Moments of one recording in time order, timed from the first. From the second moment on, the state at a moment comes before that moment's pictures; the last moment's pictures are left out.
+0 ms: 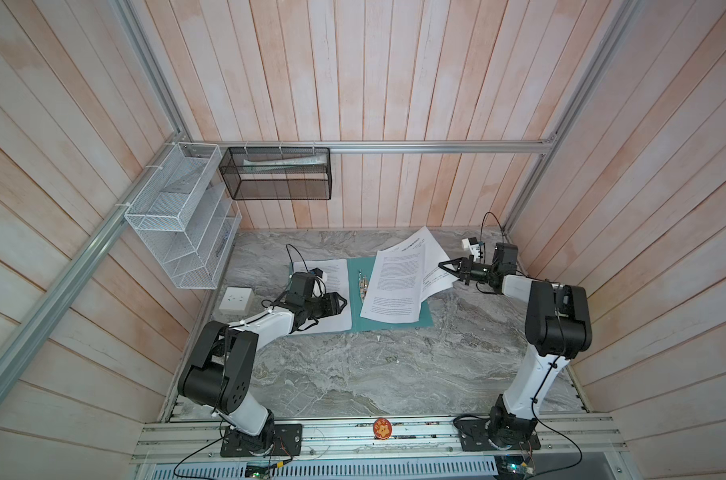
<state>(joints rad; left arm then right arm) -0.31 1.60 0.80 0.02 0.41 -0.48 -0.12 1.90 1.14 0.27 -1.26 0.73</state>
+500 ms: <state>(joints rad) -0.31 1.56 0.77 0.03 0.40 -0.49 -0.05 1.63 1.33 0.09 -0.95 0.72</state>
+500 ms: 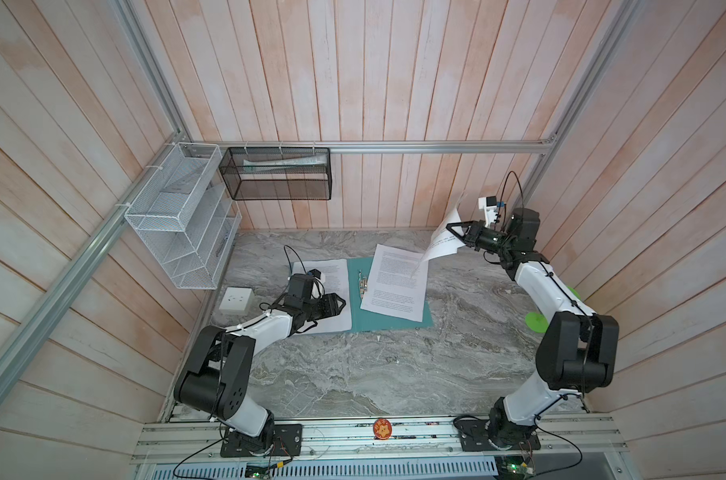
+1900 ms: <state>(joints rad) -0.31 1.56 0.76 0.04 0.39 -0.50 0.35 1.69 0.70 0.45 -0.30 1.04</state>
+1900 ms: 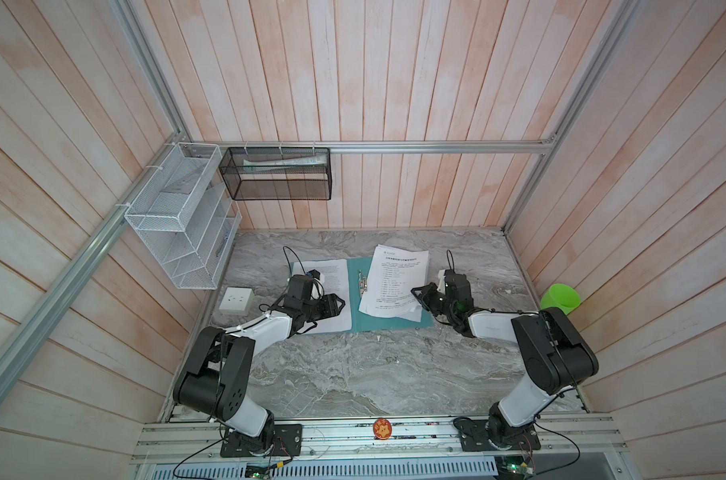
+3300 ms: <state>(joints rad) -0.38 1.69 0.84 0.11 0.44 -0.57 0.21 1.71 0.84 -0.10 -0.32 0.58</state>
